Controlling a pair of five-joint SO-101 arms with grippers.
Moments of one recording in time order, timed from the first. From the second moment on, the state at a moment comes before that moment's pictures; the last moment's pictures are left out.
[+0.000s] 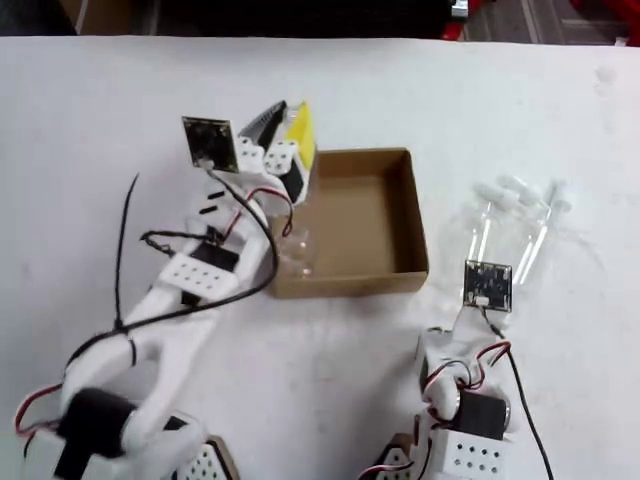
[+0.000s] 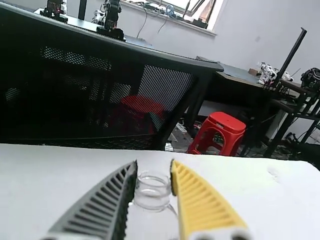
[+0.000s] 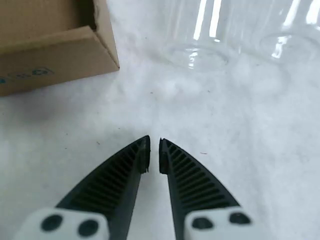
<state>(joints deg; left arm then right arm) 14.7 -14.4 51.0 -24.8 19.3 8.3 -103.1 96.4 72.6 4.1</state>
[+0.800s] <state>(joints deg) 15.1 9.7 49.6 -53.8 13.1 8.4 -103.1 96.4 72.6 4.1</state>
